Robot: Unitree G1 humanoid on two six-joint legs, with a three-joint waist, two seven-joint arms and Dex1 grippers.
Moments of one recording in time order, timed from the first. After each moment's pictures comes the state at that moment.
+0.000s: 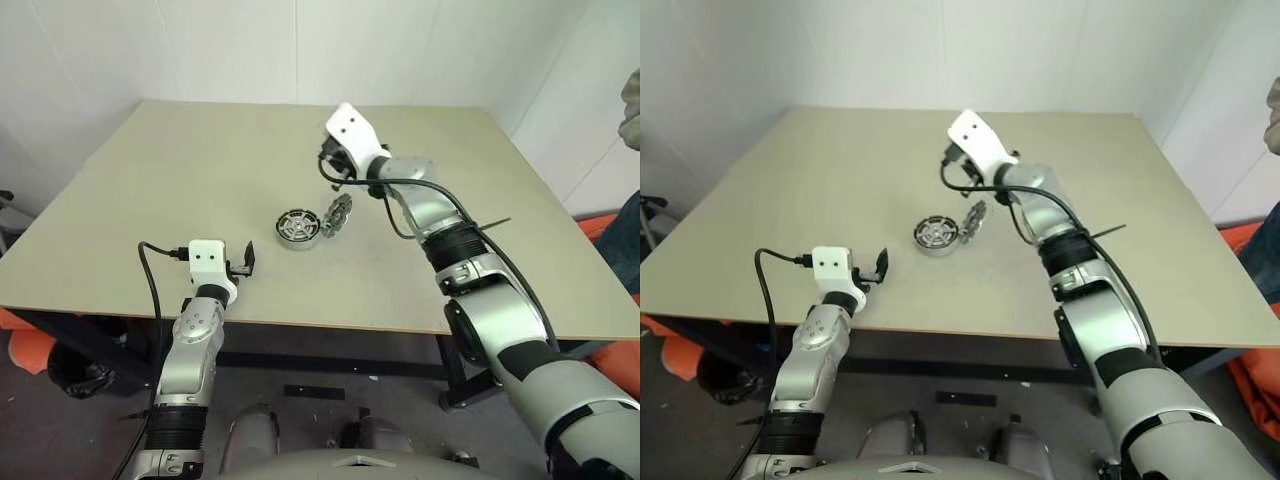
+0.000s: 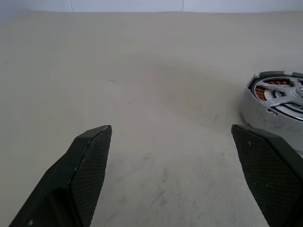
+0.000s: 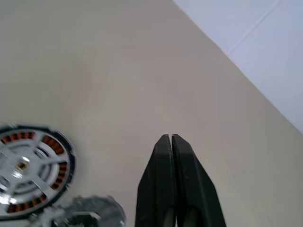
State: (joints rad) left arm -0.08 0.07 0.07 -0.03 -0.07 0.17 -0.06; right arm -1.03 -0.27 0.21 0.70 -0.16 0.27 0.54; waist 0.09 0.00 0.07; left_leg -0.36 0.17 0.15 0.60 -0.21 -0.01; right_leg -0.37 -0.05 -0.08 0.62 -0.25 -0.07
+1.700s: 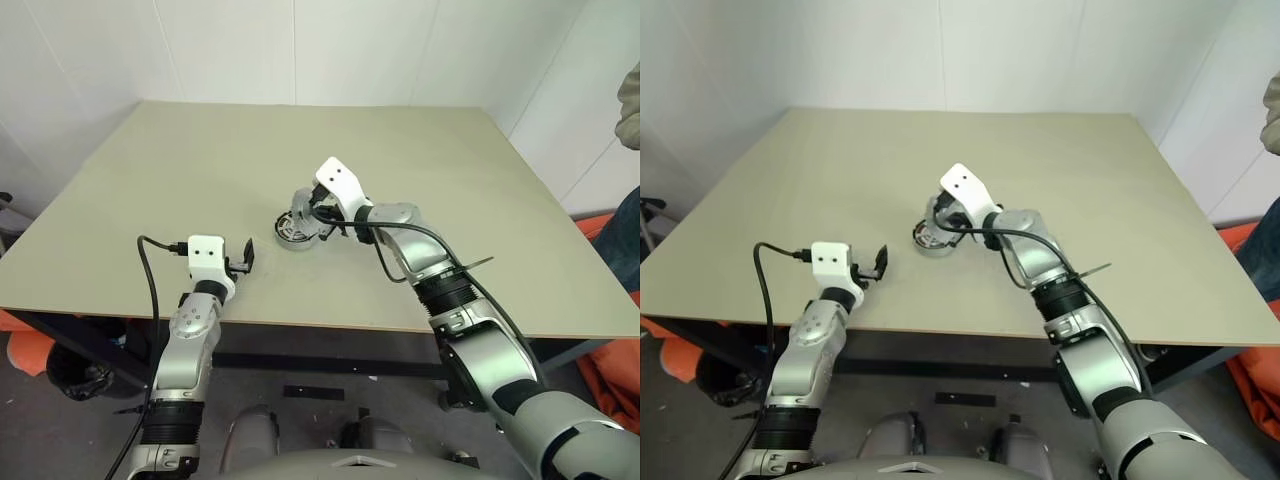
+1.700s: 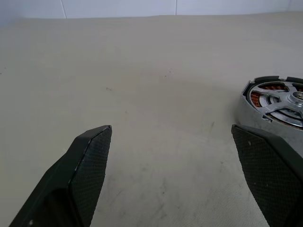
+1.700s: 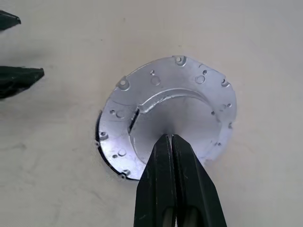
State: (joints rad) left arm -0.10 0.09 0.07 -0.03 -0.07 0.18 -0.09; right arm -0.80 -0.15 0.25 0.39 -0.07 0.53 0.65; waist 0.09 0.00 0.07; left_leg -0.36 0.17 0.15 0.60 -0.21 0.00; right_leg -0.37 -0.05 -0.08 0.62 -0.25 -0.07
